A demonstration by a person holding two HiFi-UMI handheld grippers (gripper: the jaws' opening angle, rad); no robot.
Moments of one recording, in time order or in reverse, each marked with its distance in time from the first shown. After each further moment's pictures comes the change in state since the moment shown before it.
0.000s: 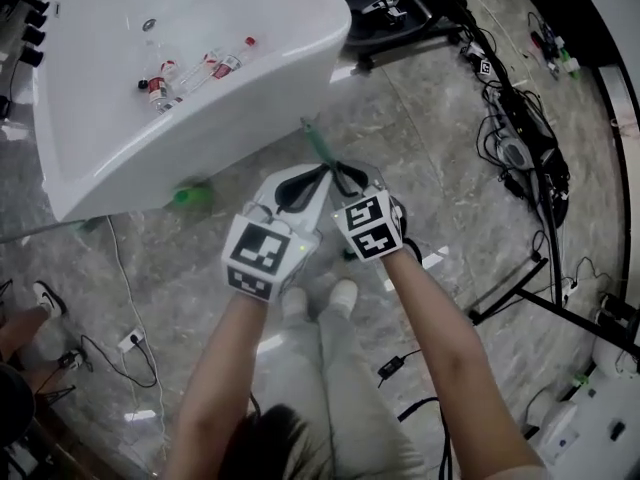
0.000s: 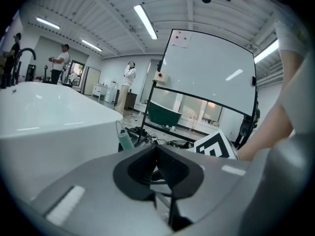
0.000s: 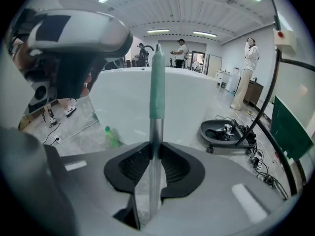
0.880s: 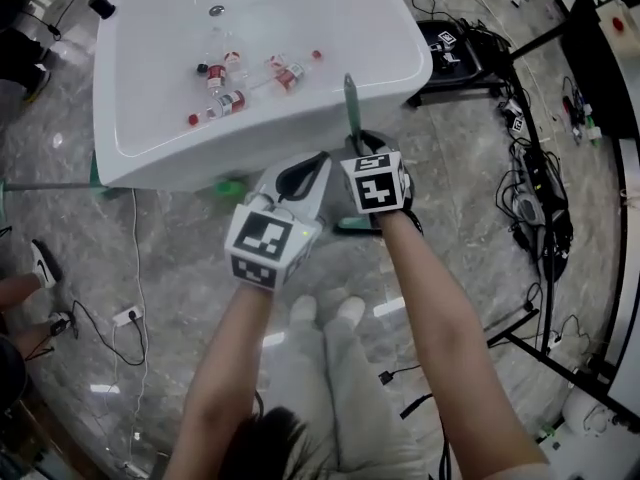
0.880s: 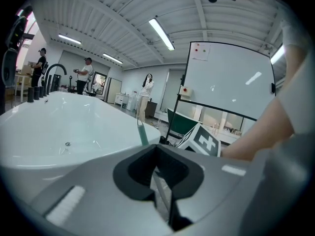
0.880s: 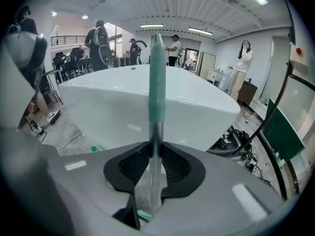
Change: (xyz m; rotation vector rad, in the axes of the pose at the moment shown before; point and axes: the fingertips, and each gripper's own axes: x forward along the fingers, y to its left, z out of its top) left arm -0.072 0.098 0.035 -0.062 -0.097 0.235; right arm 0.071 -0.011 0.113 0.038 0.040 -0.097
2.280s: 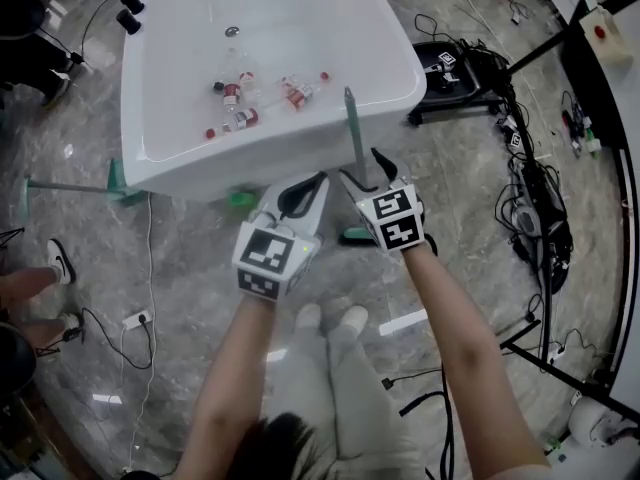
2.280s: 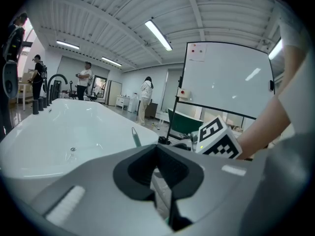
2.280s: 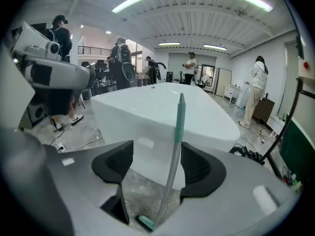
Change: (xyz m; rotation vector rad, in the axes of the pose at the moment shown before) left arm -0.033 -0.008 0.014 0.036 0.007 0.034; right arm -0.069 0.034 0.022 -0.138 -0.184 0.167
